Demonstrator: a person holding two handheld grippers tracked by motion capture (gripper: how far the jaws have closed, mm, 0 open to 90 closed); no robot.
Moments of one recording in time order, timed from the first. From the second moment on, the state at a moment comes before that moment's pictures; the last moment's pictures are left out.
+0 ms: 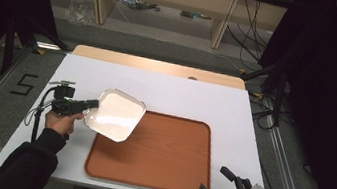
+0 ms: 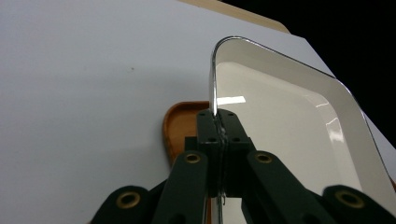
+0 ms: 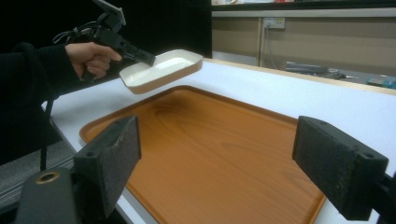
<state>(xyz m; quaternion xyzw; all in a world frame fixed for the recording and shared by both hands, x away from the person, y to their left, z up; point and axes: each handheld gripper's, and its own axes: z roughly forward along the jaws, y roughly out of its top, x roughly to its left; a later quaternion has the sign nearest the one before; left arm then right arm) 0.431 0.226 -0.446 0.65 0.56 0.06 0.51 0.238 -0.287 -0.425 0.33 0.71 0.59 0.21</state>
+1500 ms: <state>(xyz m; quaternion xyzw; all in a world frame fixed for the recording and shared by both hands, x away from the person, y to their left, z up) 0.418 0.103 -0.487 0.76 0.49 -0.01 0.43 0.238 -0.288 -0.425 0.33 0.71 0.59 0.21</state>
